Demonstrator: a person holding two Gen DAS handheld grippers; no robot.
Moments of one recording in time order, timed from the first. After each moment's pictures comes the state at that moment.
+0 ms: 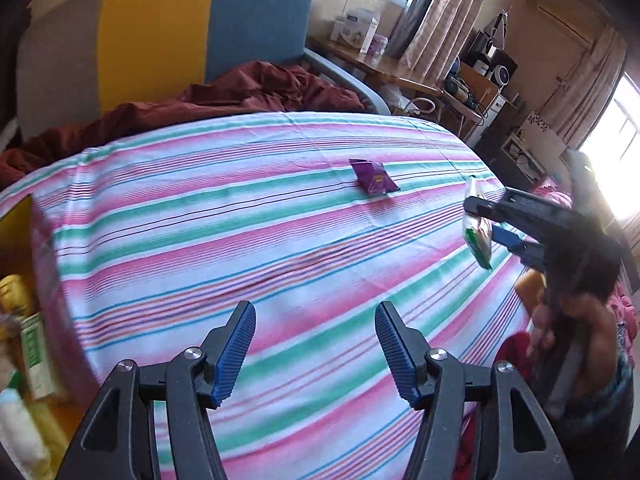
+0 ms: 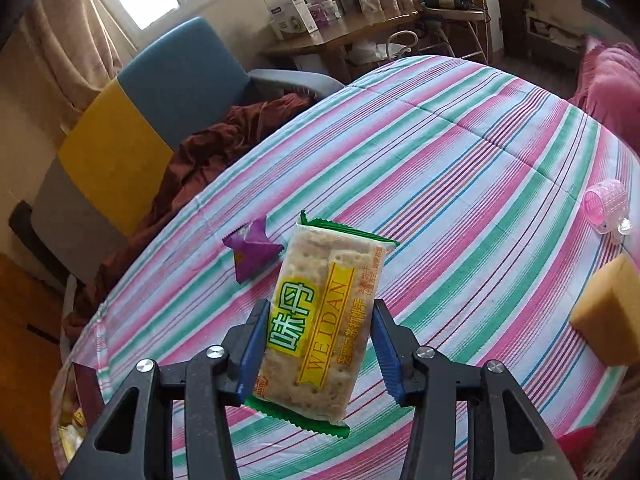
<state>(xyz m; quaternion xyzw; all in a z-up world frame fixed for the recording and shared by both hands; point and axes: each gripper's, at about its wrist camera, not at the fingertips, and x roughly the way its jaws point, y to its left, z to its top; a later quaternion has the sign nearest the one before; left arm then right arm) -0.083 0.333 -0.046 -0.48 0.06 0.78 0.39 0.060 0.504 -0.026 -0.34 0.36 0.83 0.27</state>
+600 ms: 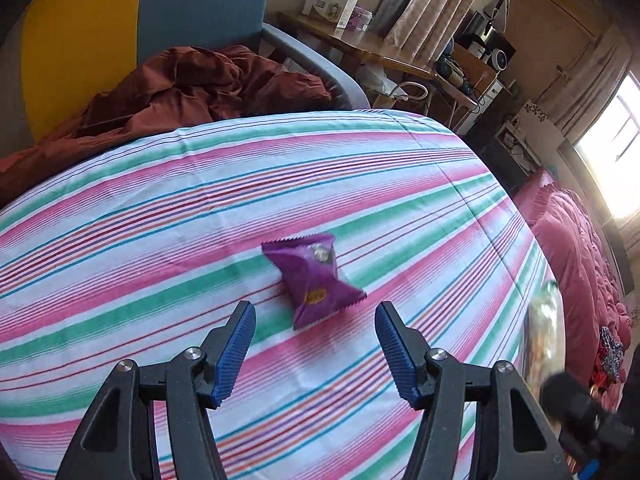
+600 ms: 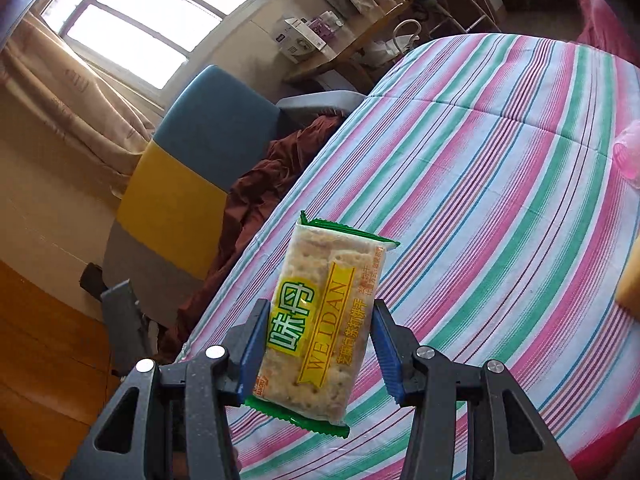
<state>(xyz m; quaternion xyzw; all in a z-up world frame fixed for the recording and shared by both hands) -0.159 0.524 -0.079 -0.51 0.07 0.76 0.41 0.068 0.519 -0.030 -0.25 0.47 0.82 0.19</state>
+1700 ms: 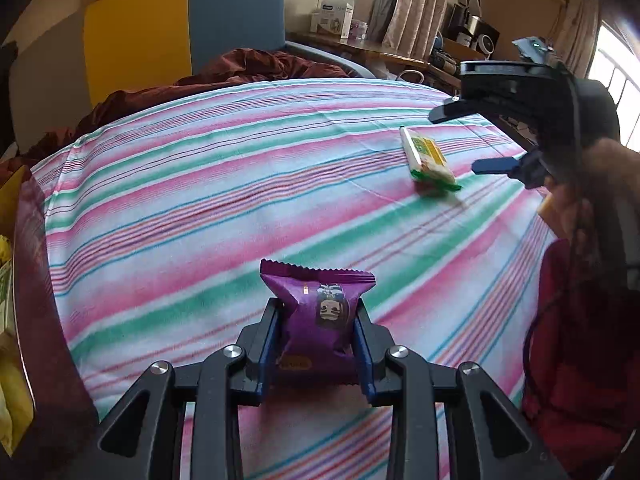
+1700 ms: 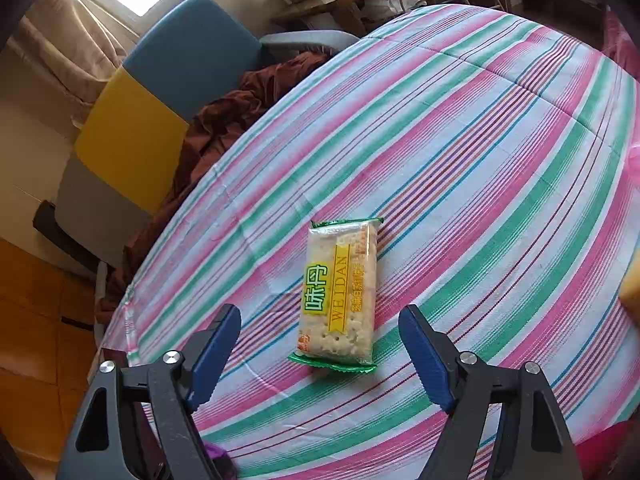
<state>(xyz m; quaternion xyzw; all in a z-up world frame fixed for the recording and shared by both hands) -0.010 0.298 -0.104 -0.43 0.13 0.80 0.39 0.027 0.510 -0.067 -0.41 0.40 0.80 0.21</state>
